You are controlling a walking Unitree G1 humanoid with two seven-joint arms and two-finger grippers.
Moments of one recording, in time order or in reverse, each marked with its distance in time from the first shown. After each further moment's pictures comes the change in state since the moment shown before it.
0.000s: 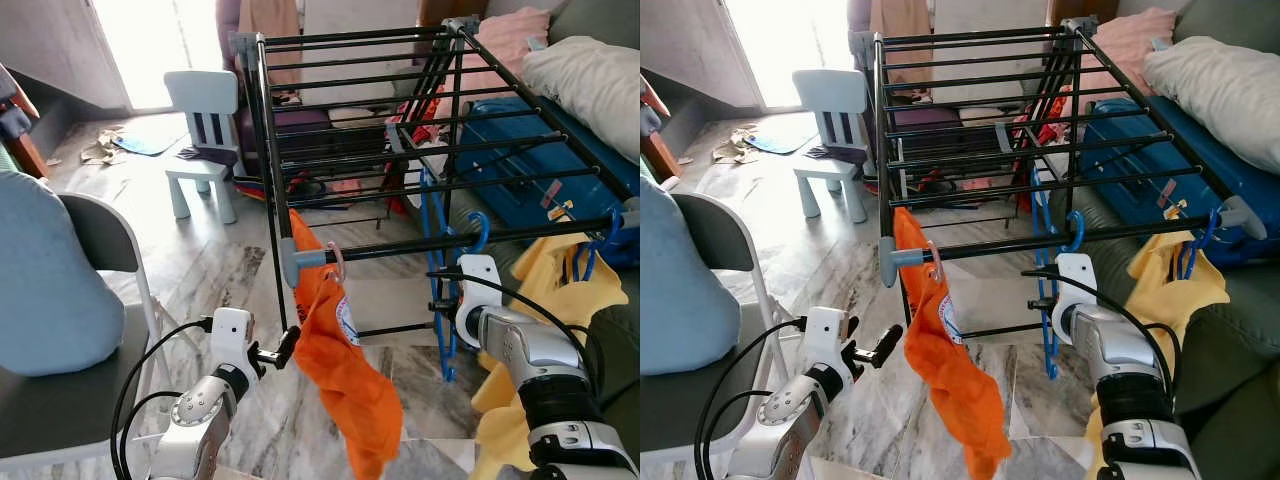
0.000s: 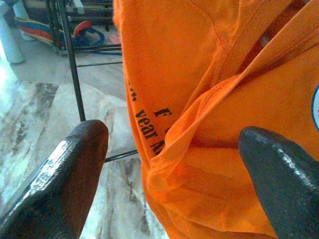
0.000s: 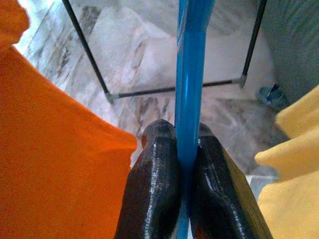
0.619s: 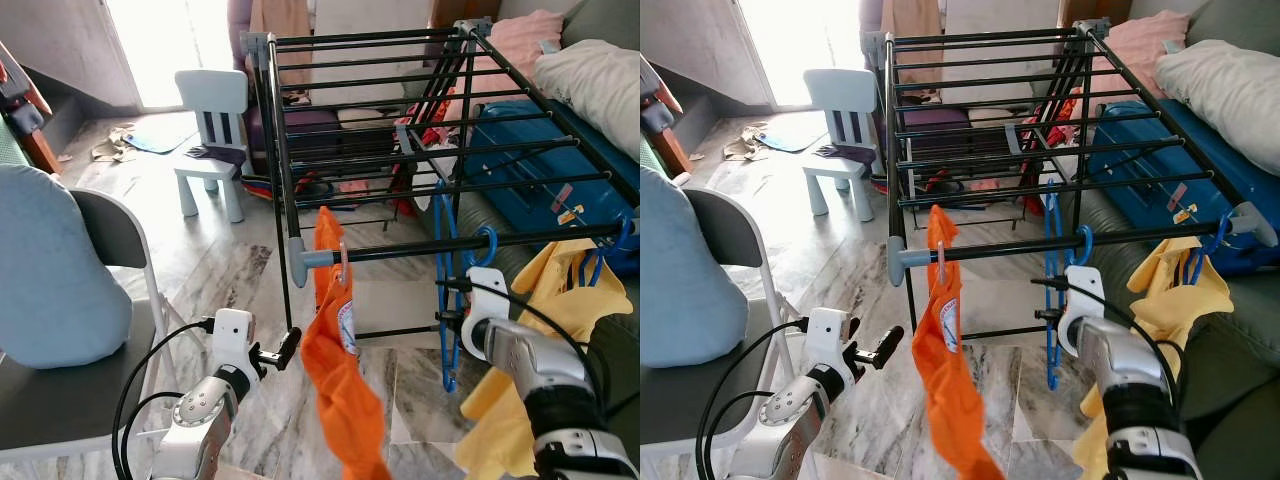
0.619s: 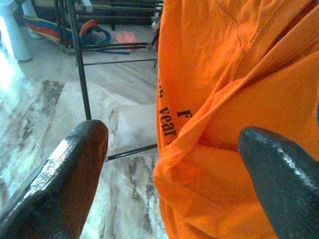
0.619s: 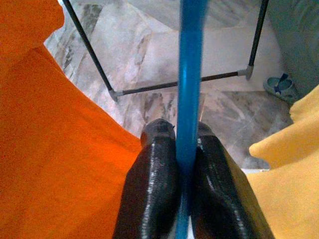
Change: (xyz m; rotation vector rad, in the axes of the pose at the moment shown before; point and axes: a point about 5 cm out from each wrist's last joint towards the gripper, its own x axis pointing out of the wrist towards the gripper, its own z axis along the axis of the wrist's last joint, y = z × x) left arm 0.000 -0.001 -0.001 0.000 0.005 0.002; right arm 0.002 -0.013 -0.017 0.056 0.000 -0.007
